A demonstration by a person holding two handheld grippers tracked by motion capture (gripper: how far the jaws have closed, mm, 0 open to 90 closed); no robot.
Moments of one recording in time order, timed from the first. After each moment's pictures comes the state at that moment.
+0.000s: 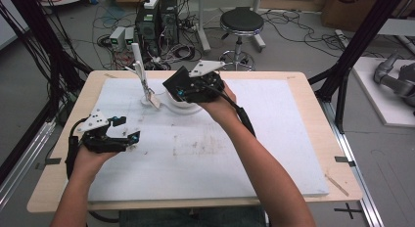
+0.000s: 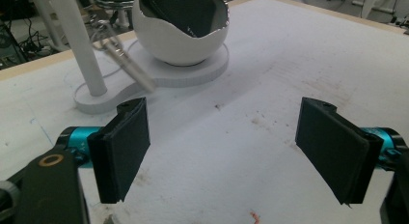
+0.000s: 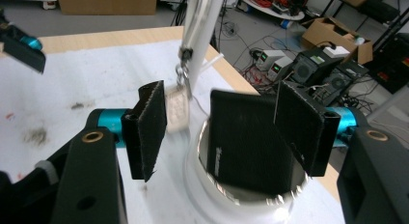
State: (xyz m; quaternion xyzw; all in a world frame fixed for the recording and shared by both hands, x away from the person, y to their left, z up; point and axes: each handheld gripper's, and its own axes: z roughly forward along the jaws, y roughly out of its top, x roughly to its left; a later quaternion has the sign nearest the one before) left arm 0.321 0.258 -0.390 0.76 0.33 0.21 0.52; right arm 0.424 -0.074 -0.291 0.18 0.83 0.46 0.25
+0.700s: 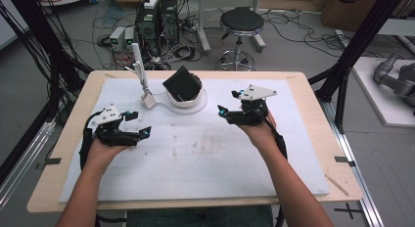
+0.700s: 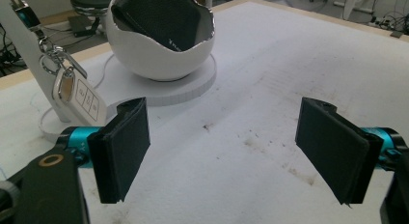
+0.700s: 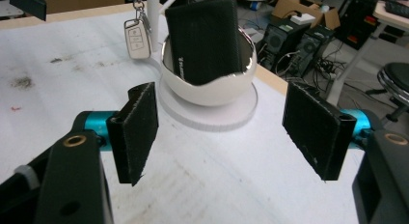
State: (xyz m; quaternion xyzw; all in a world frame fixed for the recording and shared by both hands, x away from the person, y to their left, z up) left arm 0.345 0.235 -0.394 0.76 0.31 0.19 0.54; right arm 0.381 -0.188 -0.335 0.27 0.80 0.47 0.26
